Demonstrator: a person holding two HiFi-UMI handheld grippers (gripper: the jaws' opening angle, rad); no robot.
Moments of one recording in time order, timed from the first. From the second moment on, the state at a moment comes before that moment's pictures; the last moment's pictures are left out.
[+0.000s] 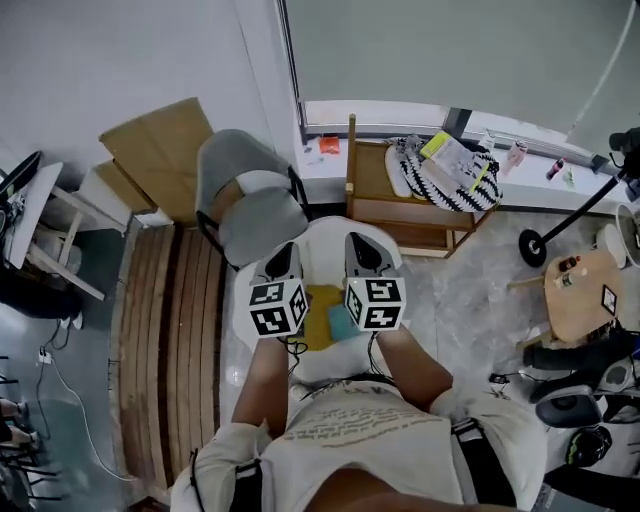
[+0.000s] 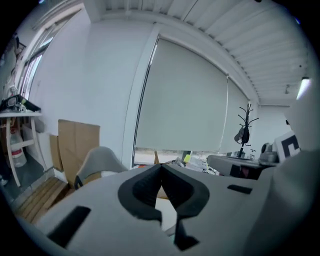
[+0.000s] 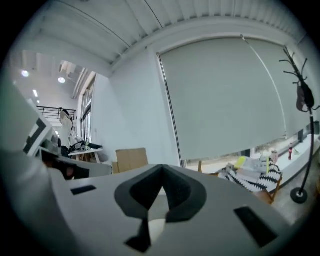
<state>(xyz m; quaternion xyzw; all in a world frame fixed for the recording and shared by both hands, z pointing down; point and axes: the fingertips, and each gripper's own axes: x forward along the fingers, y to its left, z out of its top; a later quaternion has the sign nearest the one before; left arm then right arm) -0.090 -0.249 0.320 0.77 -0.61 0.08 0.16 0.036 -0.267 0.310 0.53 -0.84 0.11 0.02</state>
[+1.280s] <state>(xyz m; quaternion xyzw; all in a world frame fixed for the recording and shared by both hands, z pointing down) -0.060 -0.208 0.230 0.80 -0.59 0.06 0.06 0.088 -0.221 0.213 0.58 -0.81 0.03 -0.07</state>
